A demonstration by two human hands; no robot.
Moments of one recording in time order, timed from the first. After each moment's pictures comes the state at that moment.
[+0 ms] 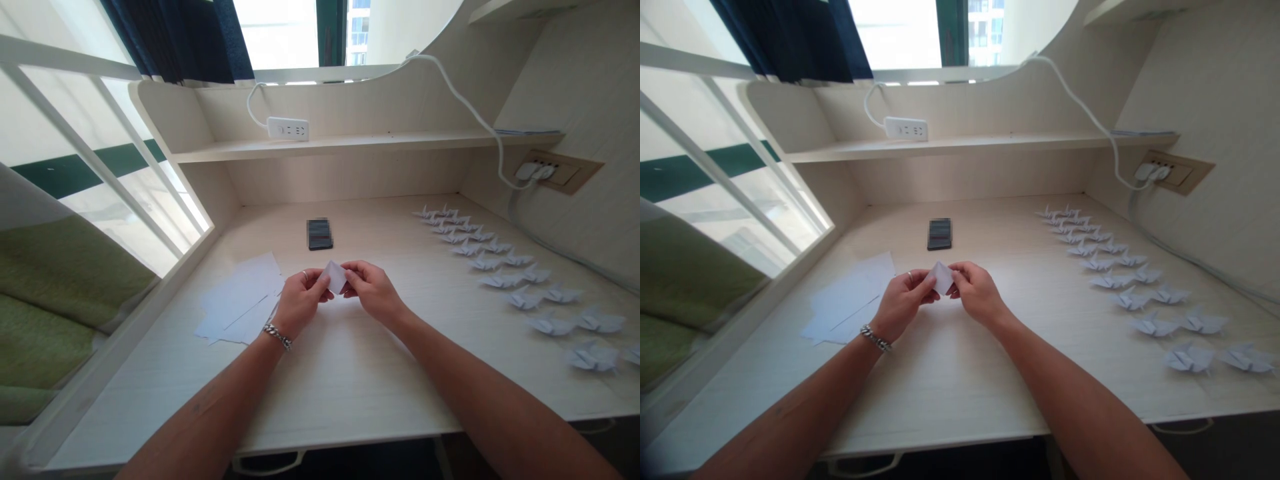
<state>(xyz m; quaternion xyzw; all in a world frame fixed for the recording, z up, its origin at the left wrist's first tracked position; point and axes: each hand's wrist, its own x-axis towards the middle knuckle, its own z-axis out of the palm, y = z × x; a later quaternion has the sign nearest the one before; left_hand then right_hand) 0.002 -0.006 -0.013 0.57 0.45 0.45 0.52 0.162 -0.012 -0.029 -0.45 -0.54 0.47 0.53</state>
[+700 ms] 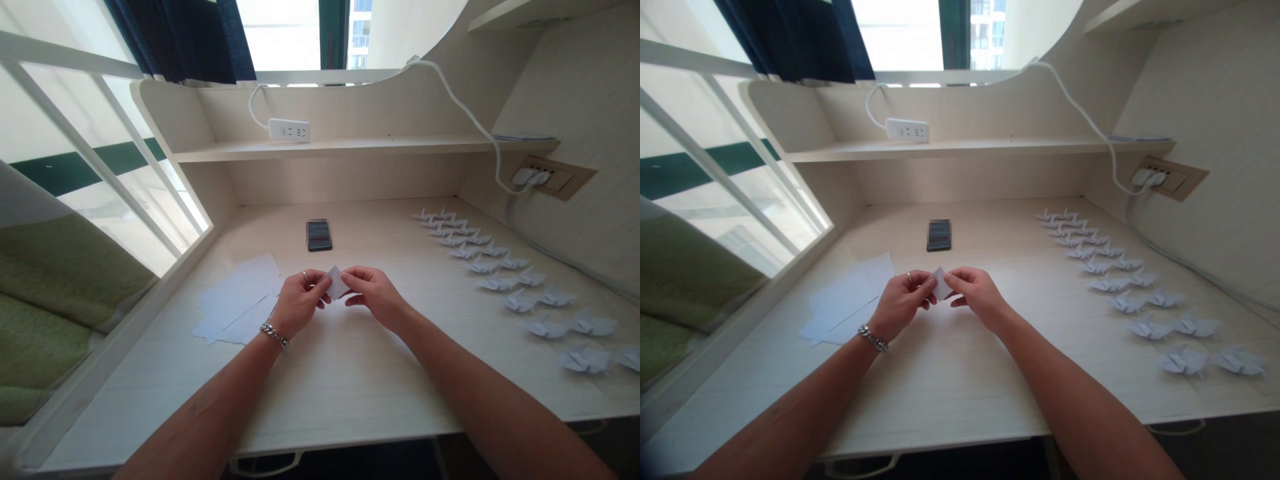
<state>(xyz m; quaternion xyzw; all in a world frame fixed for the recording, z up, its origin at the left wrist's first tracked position) -0.002 -0.006 -0.007 0.63 0.43 0.43 0.49 0.168 -0.022 -0.012 -0.41 -0.49 0.59 0.49</state>
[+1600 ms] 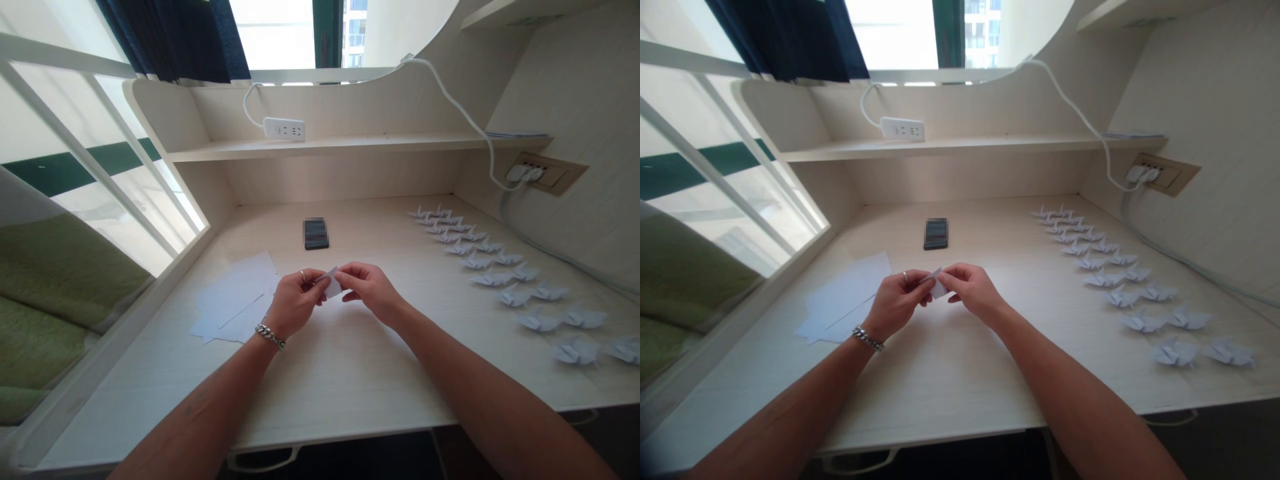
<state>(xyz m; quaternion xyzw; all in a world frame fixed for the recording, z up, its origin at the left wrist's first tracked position) -0.002 -0.013 -0.003 0.68 0.42 0.42 0.43 0.169 -0.025 -0.008 -0.42 -0.51 0.56 0.50</state>
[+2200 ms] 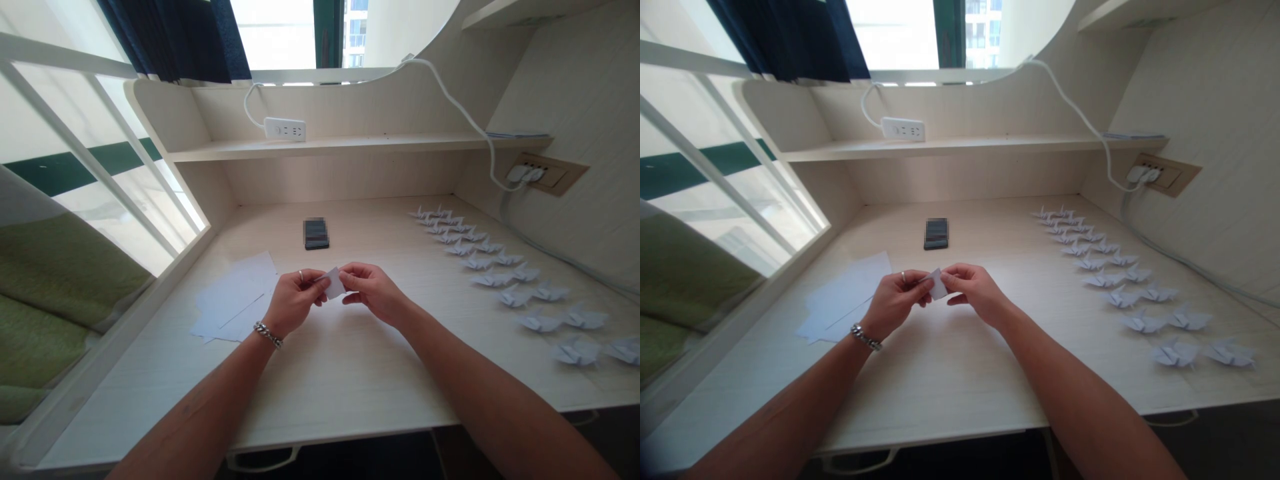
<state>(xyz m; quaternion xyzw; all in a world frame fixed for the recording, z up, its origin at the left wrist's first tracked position) -0.005 -0.009 -0.005 0.65 0.39 0.44 0.48 0.177 -0.024 -0.010 -0.36 -0.49 0.63 0.48</state>
